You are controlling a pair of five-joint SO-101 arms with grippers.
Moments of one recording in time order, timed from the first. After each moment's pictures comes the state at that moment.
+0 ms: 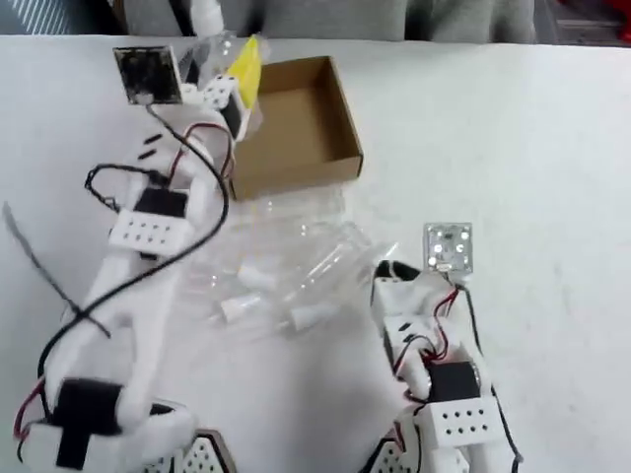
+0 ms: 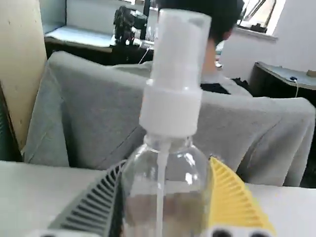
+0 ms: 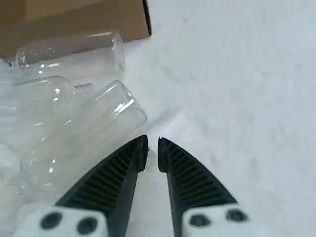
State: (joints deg) left arm 1.8 -10.2 31.0 -5.9 15.2; right arm -8.5 -80.7 89.1 36.0 -5.1
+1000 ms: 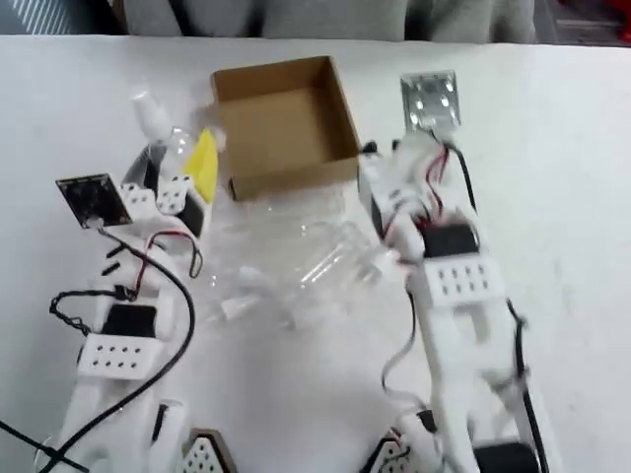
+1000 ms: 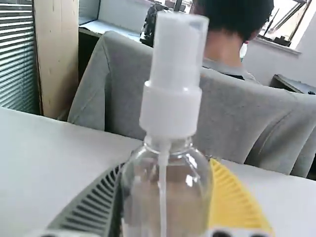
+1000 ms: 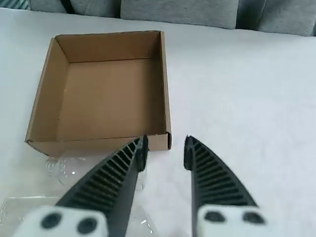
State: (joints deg) left arm -2.9 -53.0 74.1 -6.4 17.6; right arm -12.4 -24.0 30.4 34.7 -0.1
